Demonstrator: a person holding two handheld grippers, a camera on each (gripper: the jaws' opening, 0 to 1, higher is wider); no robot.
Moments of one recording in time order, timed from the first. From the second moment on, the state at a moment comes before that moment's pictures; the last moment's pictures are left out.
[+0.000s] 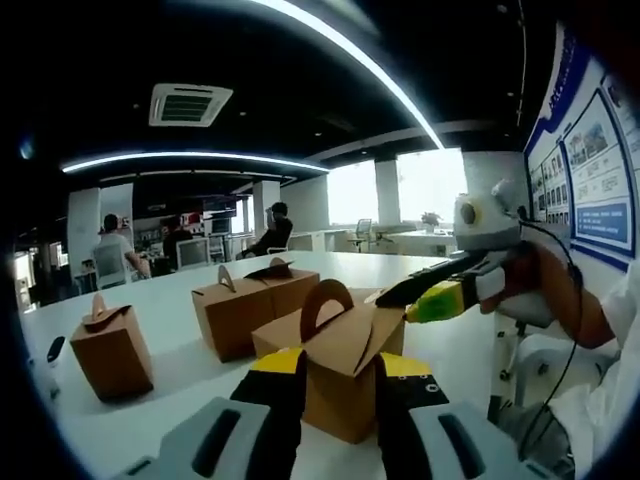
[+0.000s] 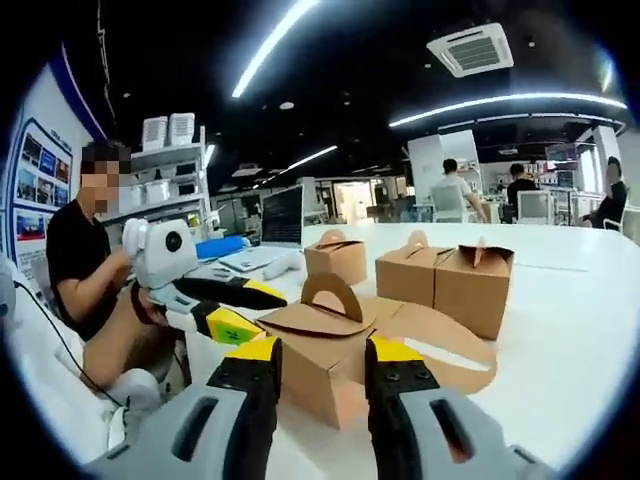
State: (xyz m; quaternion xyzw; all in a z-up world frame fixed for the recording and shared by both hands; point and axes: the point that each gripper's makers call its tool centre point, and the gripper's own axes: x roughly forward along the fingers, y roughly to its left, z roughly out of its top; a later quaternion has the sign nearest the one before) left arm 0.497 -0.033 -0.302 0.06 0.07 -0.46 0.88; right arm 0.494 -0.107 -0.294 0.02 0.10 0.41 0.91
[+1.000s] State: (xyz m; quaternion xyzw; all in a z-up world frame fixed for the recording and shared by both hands) left arm 0.484 -0.042 -0.272 0.26 0.02 -0.35 0.90; right arm 0.489 -0.104 -0.294 -0.01 0.09 0.41 0.91
